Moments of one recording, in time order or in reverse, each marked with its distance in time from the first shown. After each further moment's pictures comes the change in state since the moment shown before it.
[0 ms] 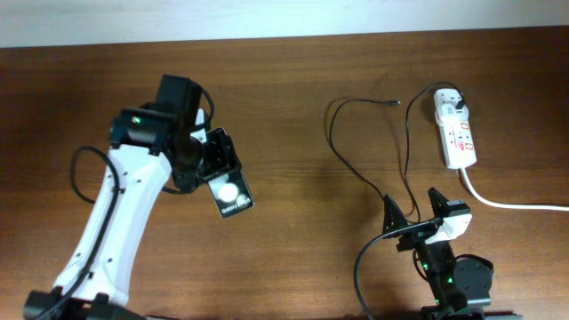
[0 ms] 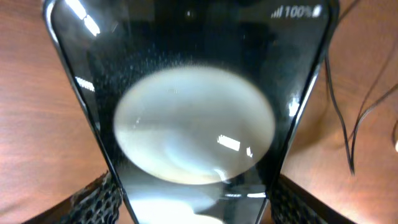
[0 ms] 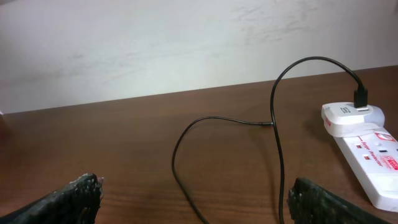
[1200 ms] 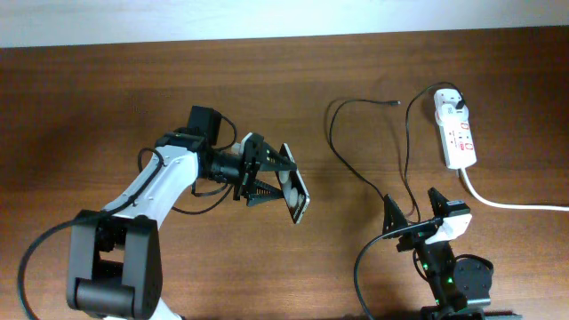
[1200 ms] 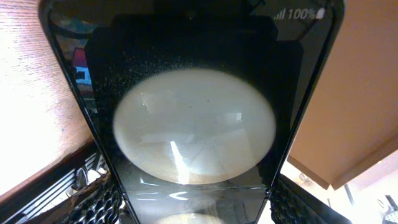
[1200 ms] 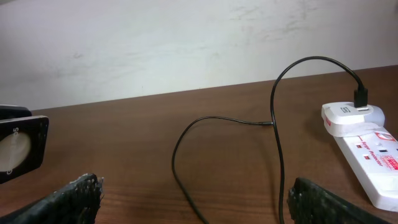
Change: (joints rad) left arm 0.003 0.218 -0.328 0.504 1.036 -0.155; right arm 0.000 0.000 0.000 0.000 0.000 0.000
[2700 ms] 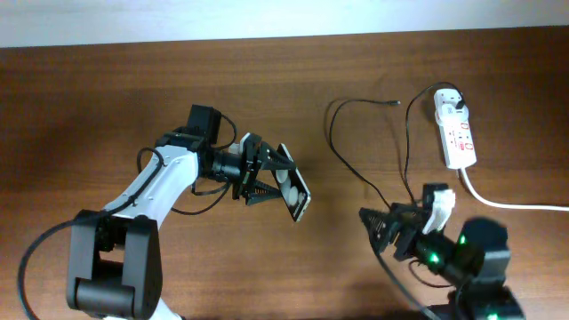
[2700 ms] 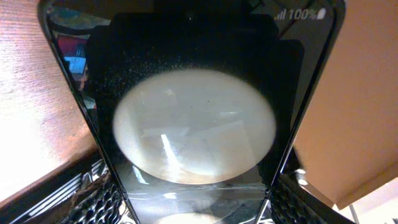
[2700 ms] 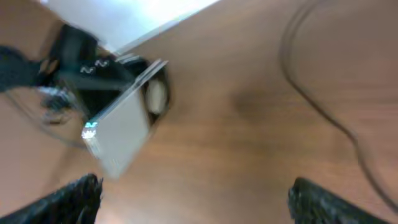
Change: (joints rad) left arm 0.000 0.000 0.000 0.023 -0.058 -0.060; right arm 0.001 0.452 0.473 -0.463 -0.406 0.221
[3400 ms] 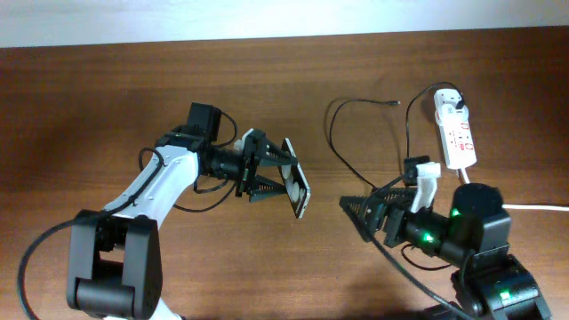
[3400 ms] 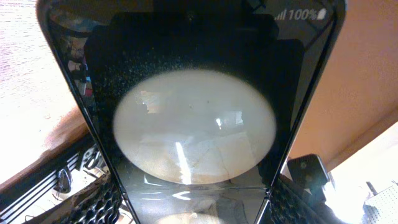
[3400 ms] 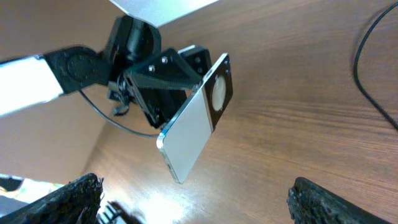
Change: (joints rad) left arm 0.000 0.000 0.000 0.053 0.122 -0.011; right arm 0.230 0.212 0.269 -0.045 0.030 0.076
